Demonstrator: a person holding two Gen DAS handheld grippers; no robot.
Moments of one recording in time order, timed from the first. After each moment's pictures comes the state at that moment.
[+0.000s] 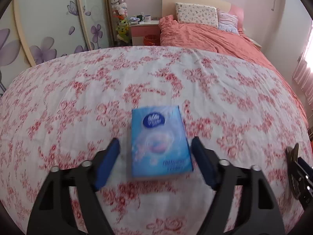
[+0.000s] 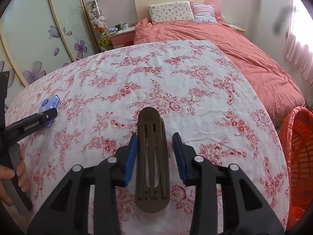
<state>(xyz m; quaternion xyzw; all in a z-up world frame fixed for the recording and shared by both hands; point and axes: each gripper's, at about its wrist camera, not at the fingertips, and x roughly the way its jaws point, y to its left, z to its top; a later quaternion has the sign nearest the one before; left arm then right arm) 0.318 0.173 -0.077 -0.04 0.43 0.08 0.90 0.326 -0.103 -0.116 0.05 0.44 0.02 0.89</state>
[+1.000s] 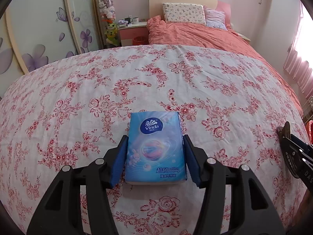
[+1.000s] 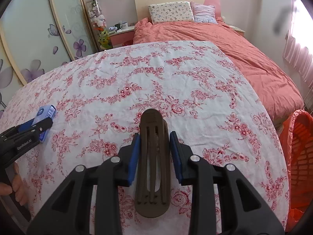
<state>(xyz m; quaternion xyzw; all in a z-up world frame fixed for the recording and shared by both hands) 0.292 0.159 -0.079 -0.01 0.43 0.05 0.90 0.332 -0.096 -0.117 0.04 0.45 0.02 0.89</state>
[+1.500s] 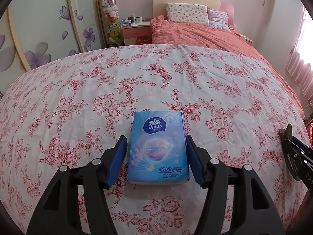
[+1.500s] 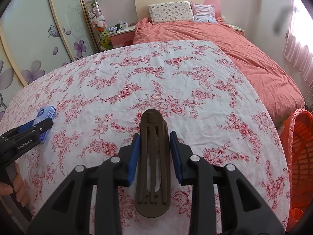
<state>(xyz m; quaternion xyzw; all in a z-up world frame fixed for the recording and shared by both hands) 0.293 0.161 -0.080 -0.02 0.43 0.05 0.90 0.331 -0.097 -0.118 0.05 0.45 0.02 0.89</state>
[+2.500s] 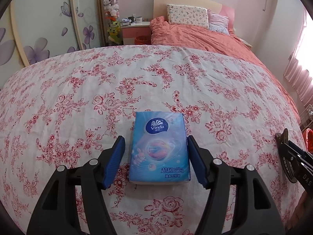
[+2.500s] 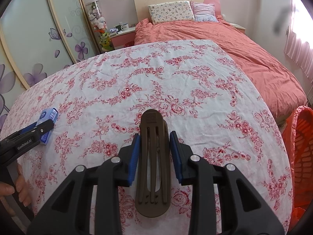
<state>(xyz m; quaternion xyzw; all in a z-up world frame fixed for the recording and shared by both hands) 0.293 0.167 -0.079 -0.04 0.42 0.05 0.90 0.331 -0.097 -0.116 0.06 0.44 0.03 0.89</state>
